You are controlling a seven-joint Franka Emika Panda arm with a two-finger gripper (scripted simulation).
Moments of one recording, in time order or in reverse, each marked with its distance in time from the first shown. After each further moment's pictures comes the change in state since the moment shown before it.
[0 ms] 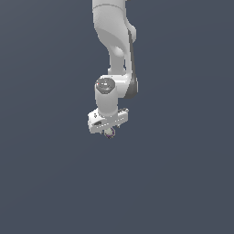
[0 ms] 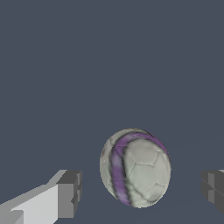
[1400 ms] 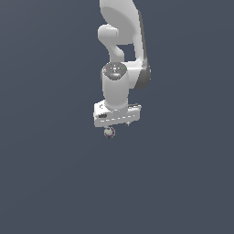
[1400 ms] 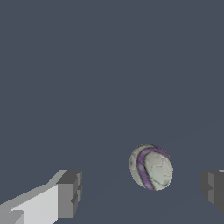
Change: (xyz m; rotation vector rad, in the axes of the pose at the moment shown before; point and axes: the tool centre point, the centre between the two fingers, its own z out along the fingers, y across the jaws) arm 0.041 -0.028 -0.070 0.025 0.015 0.215
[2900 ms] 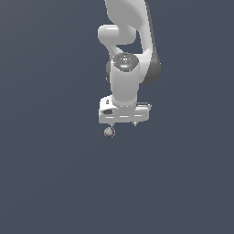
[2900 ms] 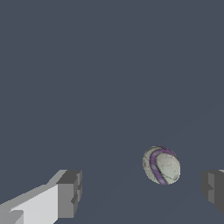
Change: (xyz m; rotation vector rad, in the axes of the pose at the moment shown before) arm 0.021 -0.024 -0.032 -0.005 0.003 0.132
